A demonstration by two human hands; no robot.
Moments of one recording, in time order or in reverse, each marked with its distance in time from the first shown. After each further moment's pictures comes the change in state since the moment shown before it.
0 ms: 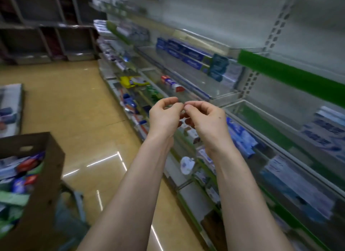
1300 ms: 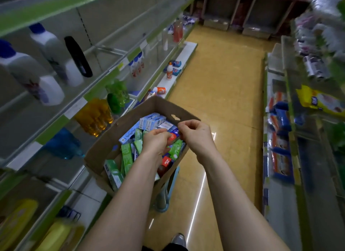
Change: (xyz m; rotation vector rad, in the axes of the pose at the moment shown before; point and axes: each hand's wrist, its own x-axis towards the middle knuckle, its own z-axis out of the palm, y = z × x) left_hand 0.174 0.005 -0.480 -0.155 1.030 -0.298; right_hand 0.051 0.109 0.538 -0.218 -1.011 0.208
